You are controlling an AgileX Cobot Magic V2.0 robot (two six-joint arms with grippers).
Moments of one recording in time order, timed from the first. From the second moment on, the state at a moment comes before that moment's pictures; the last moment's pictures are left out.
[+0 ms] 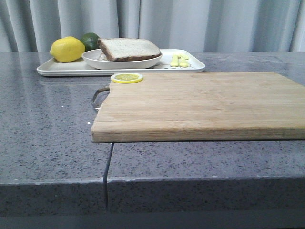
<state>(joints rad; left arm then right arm) -0.06 1.85 -2.11 -0.20 1.01 -0.14 0.12 0.36 -0.43 0.08 0.21 -0.11</state>
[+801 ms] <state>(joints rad) -0.16 0.93 -0.87 -0.09 0.25 -0.12 0.12 0.36 -0.43 0.08 0.21 -0.11</state>
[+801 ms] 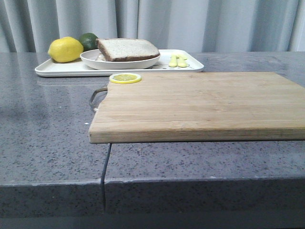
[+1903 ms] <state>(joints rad) -0.16 0.34 -0.26 -0.09 0.09 -0.12 0.12 0.11 -0.33 0.04 0.31 -0.11</state>
